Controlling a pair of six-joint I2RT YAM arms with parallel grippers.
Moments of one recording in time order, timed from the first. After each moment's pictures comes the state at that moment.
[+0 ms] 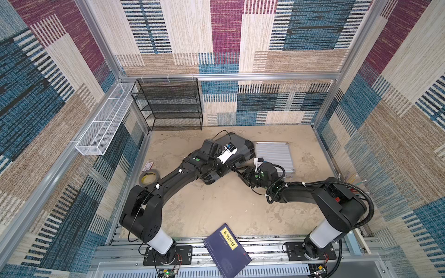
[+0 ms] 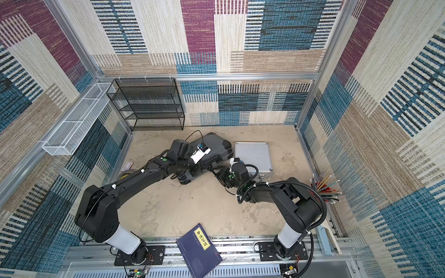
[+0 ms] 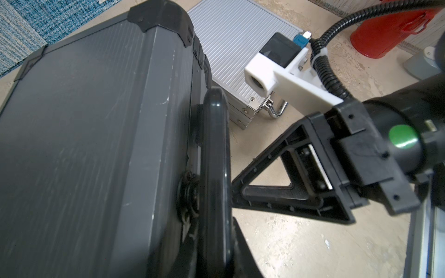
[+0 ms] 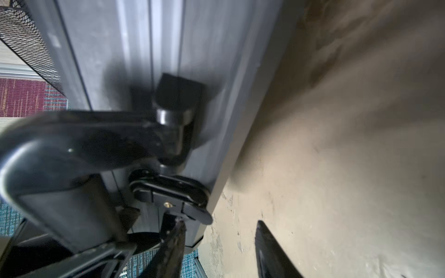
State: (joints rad) left arm -0.54 1.60 1.19 -0.36 0.37 0.25; right arm 0.62 1.65 0.65 0.64 -0.29 1.32
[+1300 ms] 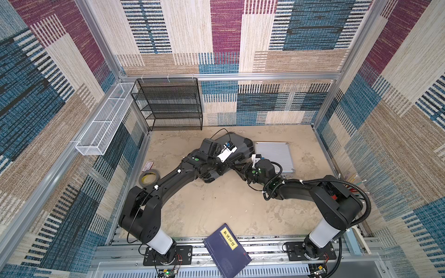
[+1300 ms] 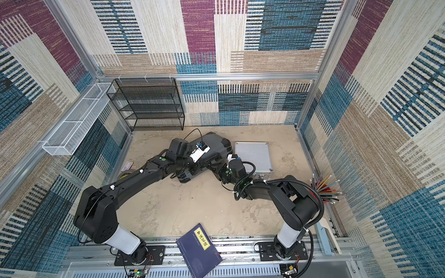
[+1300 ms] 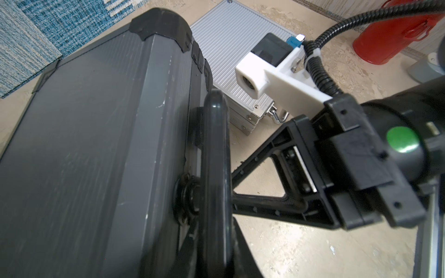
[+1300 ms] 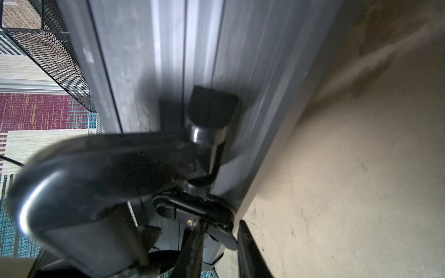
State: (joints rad) left arm -0.54 1.59 1.19 -0.34 0.36 0.25; right arm 0.63 1.68 0.72 0.63 -0.25 1.39
